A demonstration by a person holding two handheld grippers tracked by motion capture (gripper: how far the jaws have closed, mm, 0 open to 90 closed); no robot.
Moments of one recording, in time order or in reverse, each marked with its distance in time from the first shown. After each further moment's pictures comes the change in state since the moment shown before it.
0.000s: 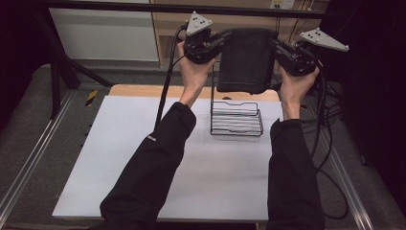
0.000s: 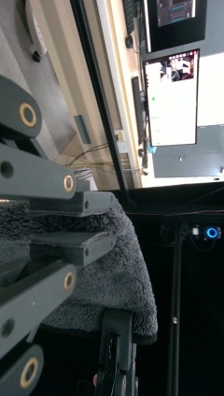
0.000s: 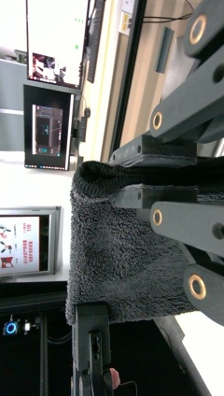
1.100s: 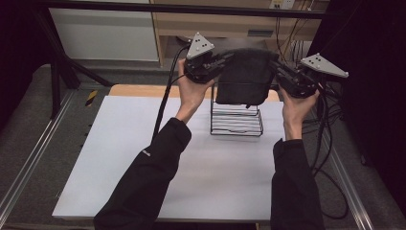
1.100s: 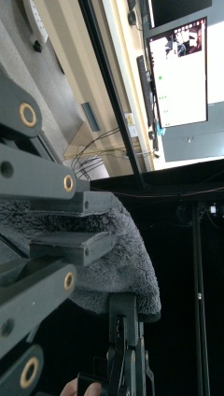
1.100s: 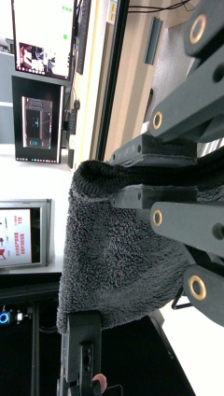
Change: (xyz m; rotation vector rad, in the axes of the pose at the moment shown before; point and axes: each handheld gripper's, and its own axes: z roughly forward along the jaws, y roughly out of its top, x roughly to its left) left arm -0.022 -0.027 -0.021 0.029 -0.075 0.053; right arm 0.004 -0.040 -0.030 0.015 0.029 0.012
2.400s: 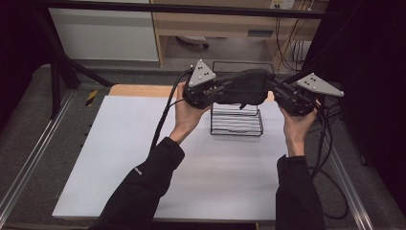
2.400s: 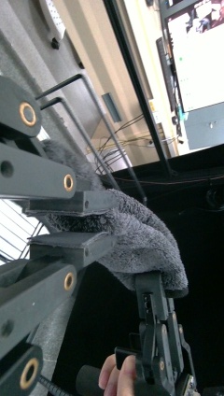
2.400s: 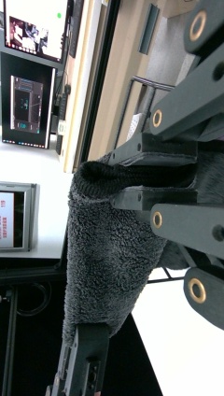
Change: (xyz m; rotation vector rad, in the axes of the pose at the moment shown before) left arm -0.030 -0.041 -0.023 0.106 -0.048 0.036; right arm 0.006 -0.038 -0.020 0.043 0.065 -0.051
